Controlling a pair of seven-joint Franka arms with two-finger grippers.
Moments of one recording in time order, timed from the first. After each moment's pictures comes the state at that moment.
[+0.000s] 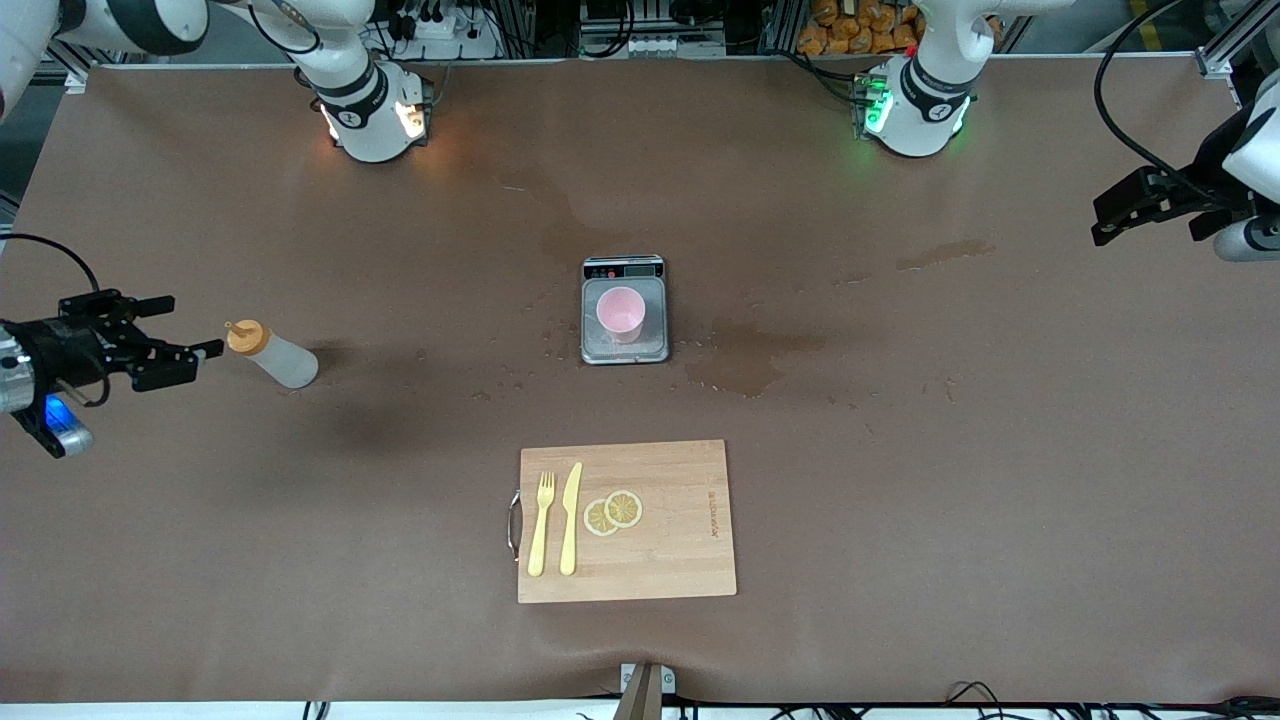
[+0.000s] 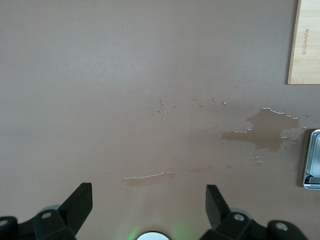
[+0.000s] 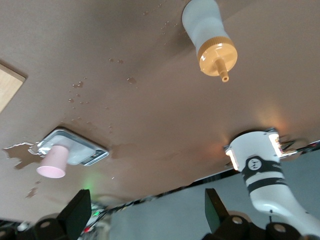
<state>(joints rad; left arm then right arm) -0.07 0.01 -0.02 -1.47 0.03 1.43 -0.12 -0.16 0.62 0.01 -0.98 0.34 0.97 0.58</state>
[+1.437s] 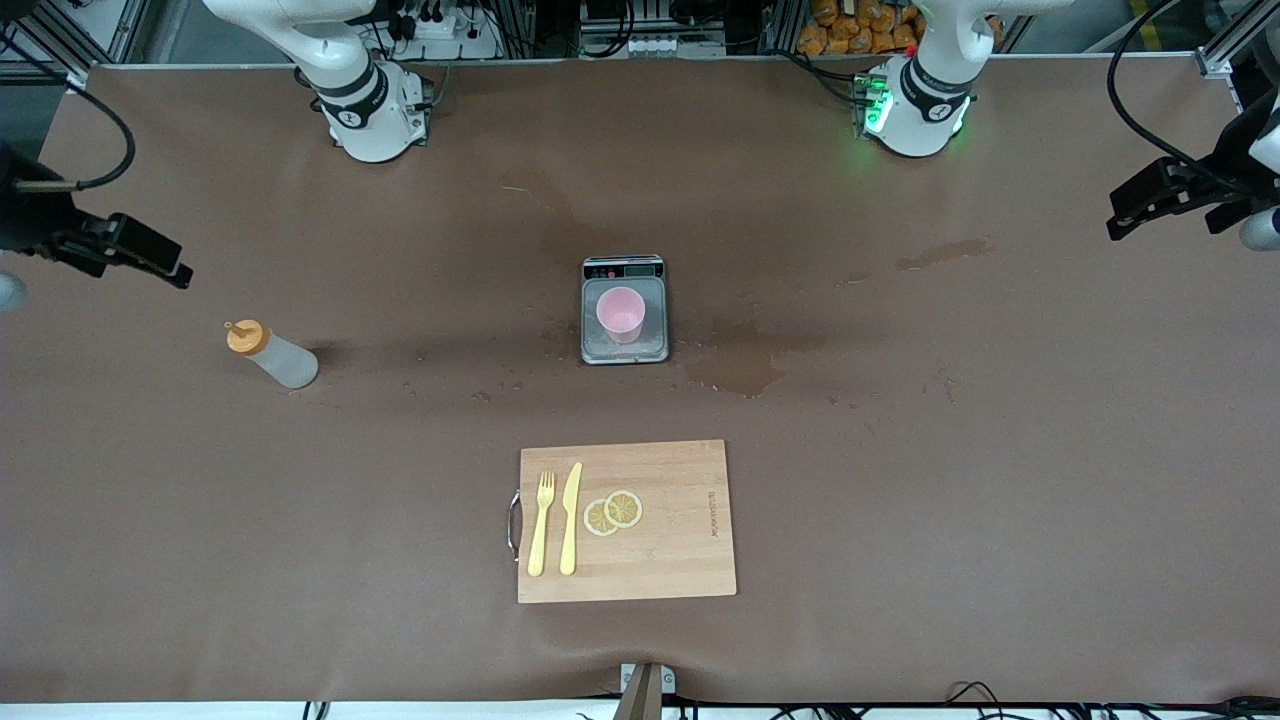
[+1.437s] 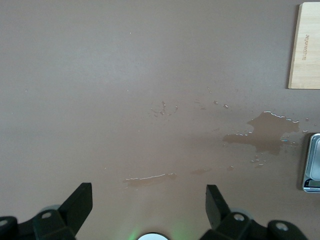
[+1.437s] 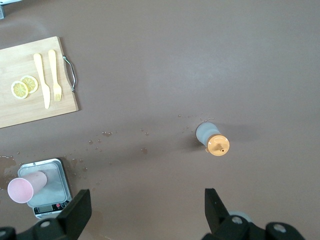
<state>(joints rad) -0.06 -0.01 -0.02 -1.47 0.03 1.43 -0.12 0.06 0.05 0.00 -1.43 0.06 1.48 0.22</state>
